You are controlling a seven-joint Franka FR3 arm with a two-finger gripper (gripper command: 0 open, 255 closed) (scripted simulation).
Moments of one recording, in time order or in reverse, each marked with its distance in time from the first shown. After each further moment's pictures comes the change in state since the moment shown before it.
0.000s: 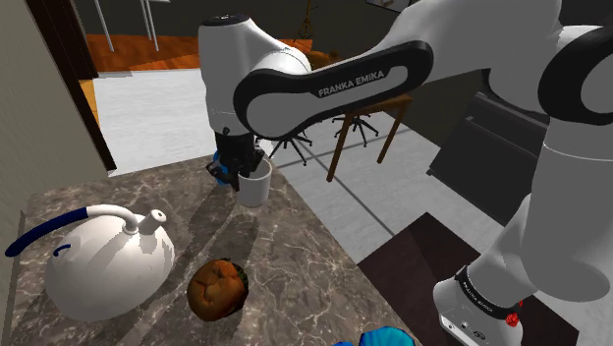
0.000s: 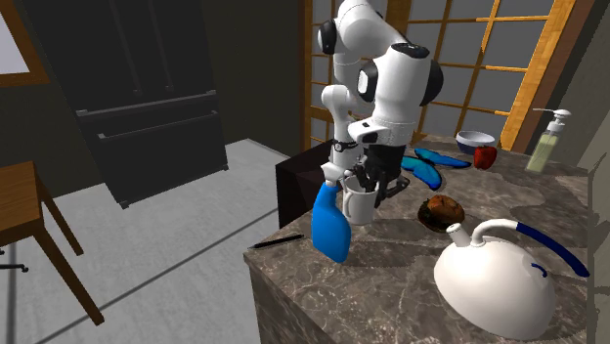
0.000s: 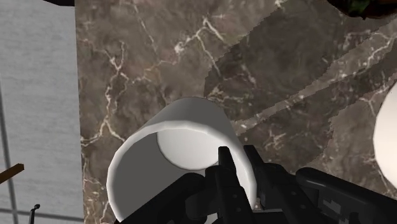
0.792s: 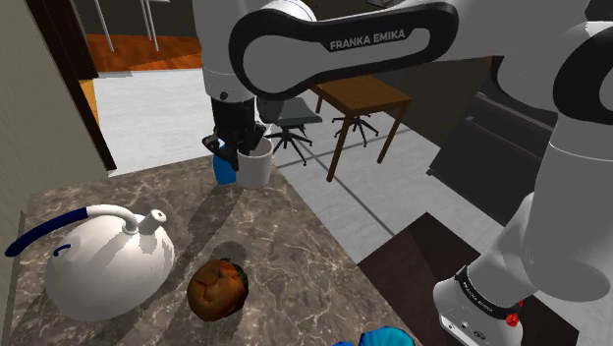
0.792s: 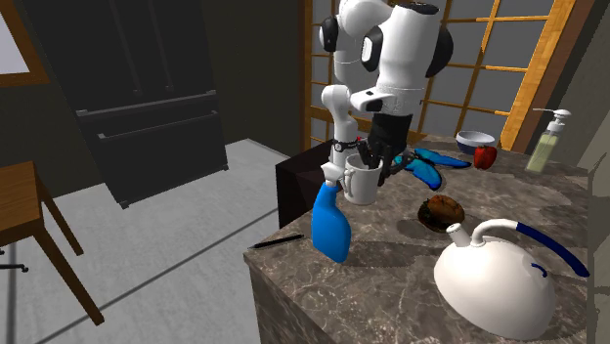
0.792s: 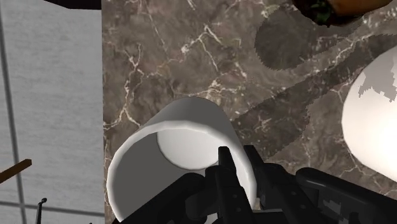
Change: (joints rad) arm 0.002 -0.036 0.012 0.113 0.025 -0.144 -0.024
